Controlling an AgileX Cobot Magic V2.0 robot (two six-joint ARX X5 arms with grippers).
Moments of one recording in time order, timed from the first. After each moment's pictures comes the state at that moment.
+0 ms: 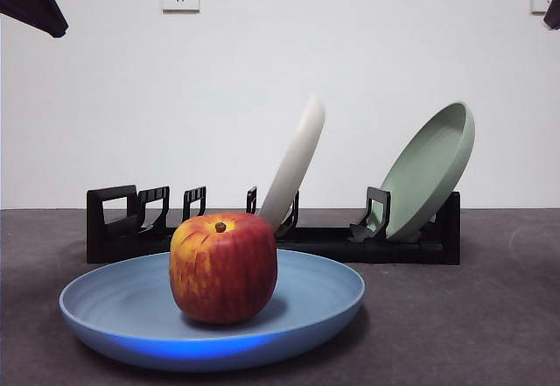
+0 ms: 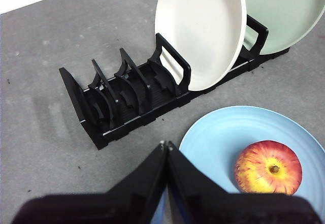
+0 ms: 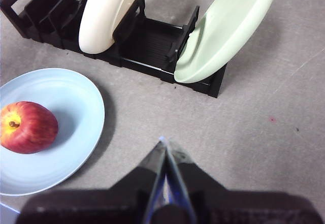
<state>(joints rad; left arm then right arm) -0.67 0.74 0.73 -0.51 -0.23 -0.05 0.55 0.71 0.81 -0.75 0.11 0.09</state>
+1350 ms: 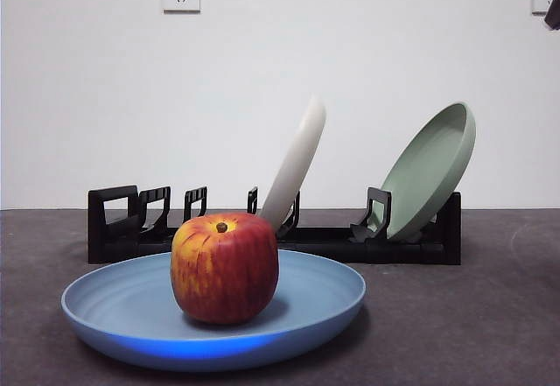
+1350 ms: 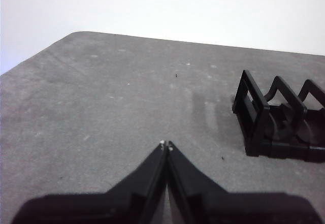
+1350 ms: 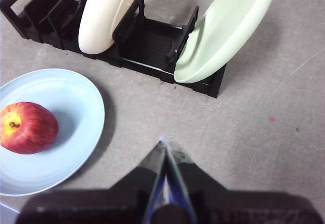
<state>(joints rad) -0.01 0.00 0.02 -0.16 -0.12 -0.11 0.55 0.71 0.81 -0.75 0.11 0.09</state>
